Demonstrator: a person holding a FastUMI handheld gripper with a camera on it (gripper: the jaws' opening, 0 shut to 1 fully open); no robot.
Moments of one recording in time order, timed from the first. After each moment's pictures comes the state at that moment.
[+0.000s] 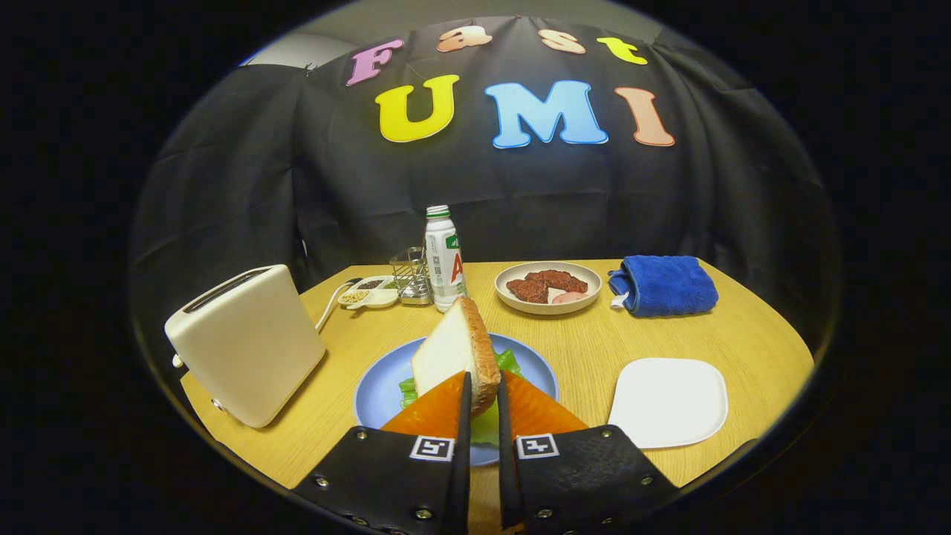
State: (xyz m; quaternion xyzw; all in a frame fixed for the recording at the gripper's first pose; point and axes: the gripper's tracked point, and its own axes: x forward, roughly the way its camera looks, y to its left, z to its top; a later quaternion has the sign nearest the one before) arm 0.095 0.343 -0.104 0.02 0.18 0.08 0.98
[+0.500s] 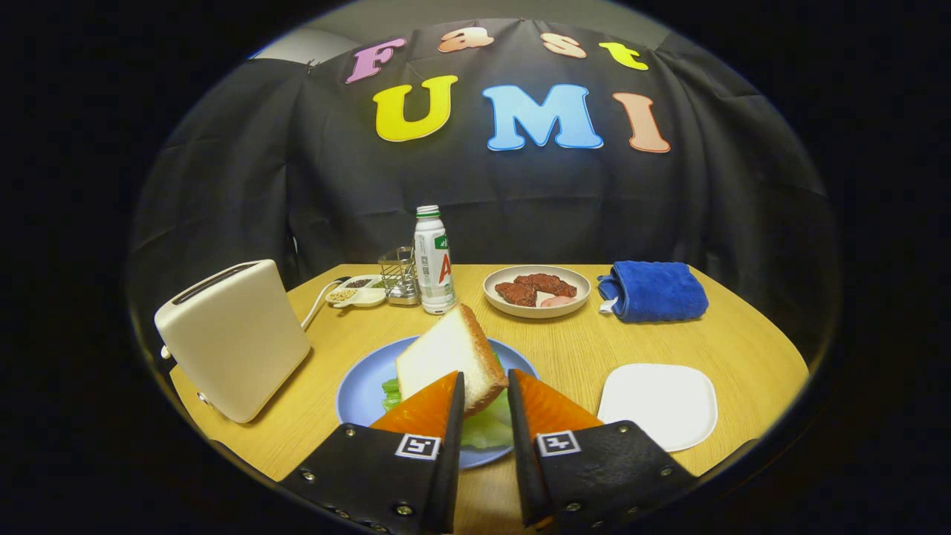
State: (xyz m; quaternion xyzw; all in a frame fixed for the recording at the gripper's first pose) arm 0.099 0.328 -0.108 0.01 0.18 0.06 0.98
